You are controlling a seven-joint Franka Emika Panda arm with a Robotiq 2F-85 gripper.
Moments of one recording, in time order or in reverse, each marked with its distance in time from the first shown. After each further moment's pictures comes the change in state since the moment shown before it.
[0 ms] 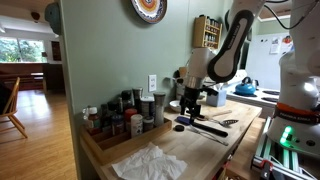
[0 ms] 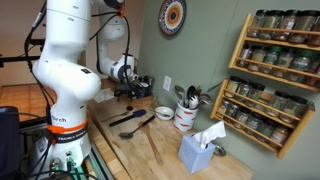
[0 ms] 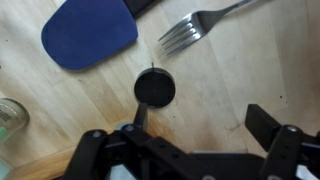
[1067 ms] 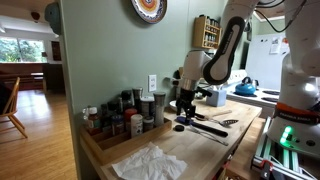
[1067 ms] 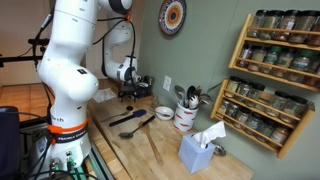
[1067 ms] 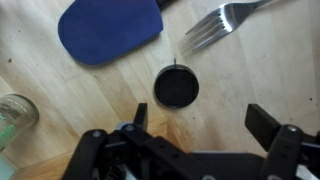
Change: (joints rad) arm -0.125 0.085 0.060 0.075 -0.183 0.001 0.088
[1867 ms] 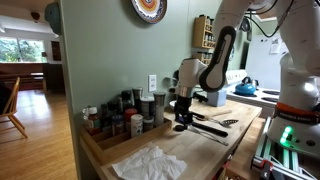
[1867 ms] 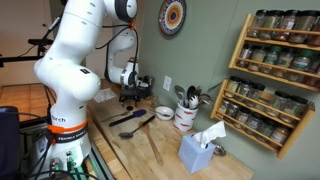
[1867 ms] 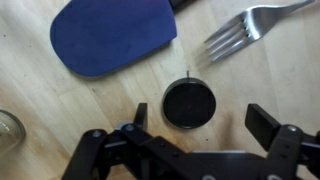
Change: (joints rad) arm 0.094 0.128 -0.118 0.082 -0.102 0.000 0.059
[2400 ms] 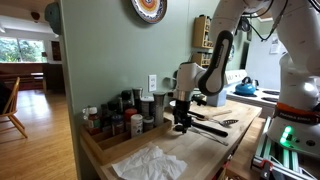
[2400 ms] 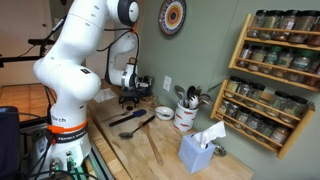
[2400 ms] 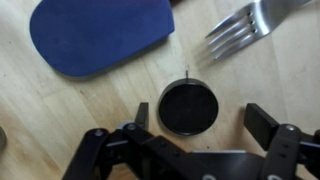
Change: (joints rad) arm 0.014 0.062 -0.010 0.042 -0.077 0.000 0.075
